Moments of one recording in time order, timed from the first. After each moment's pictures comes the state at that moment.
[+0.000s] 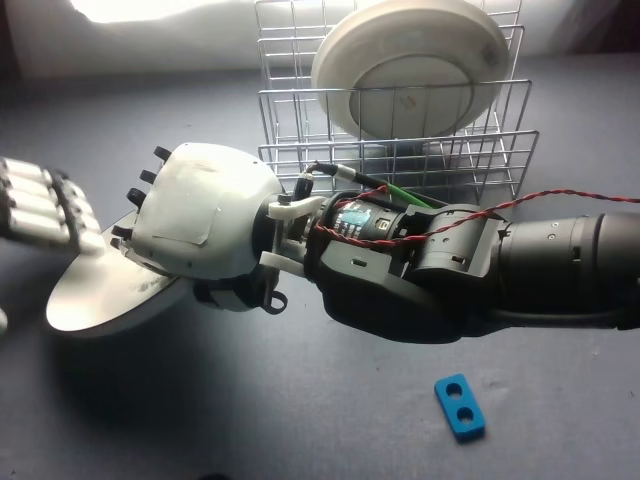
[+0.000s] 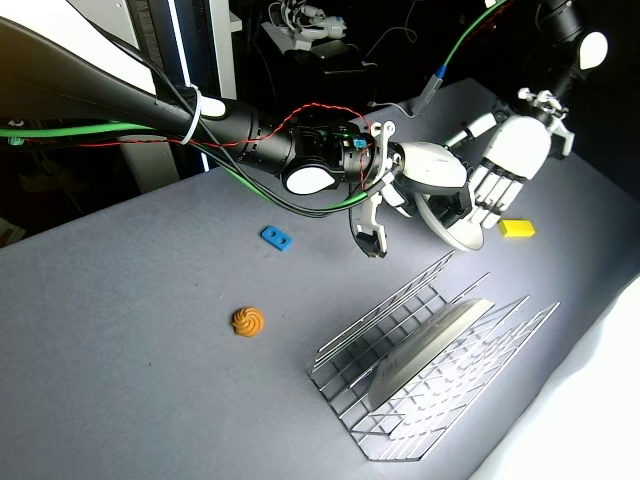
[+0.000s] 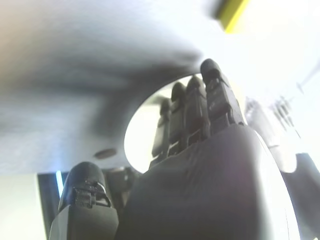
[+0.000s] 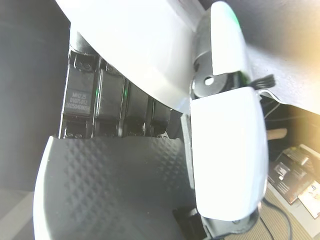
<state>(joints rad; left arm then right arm) 0.91 -1.14 2.03 1.38 -1.19 -0.17 -0.54 -1.69 1.34 -0.02 0.45 -1.44</state>
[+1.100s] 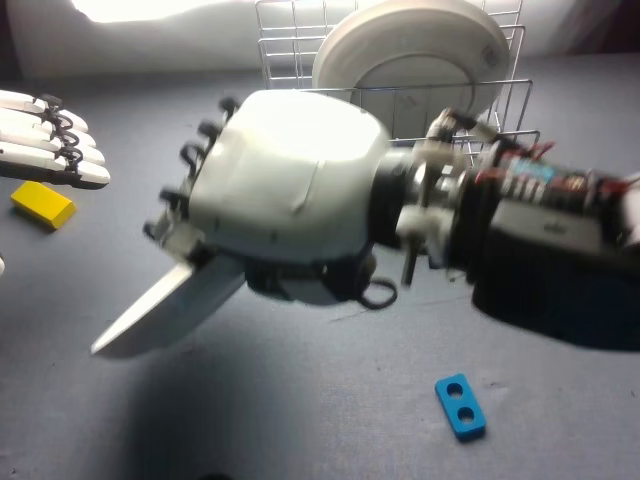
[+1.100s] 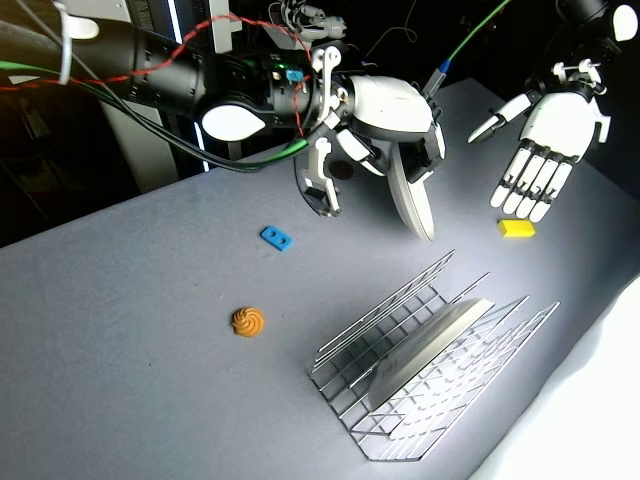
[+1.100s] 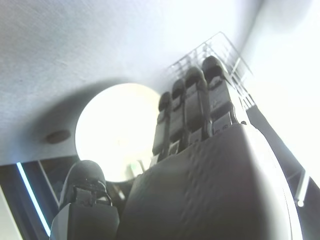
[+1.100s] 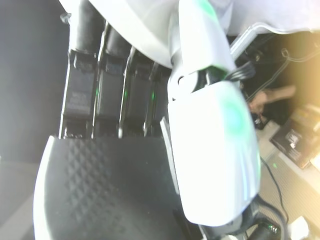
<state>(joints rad) 0.79 -1.11 2.07 1.32 -1.30 -0.18 -0.42 -1.28 0.88 0.18 0.39 -1.44</state>
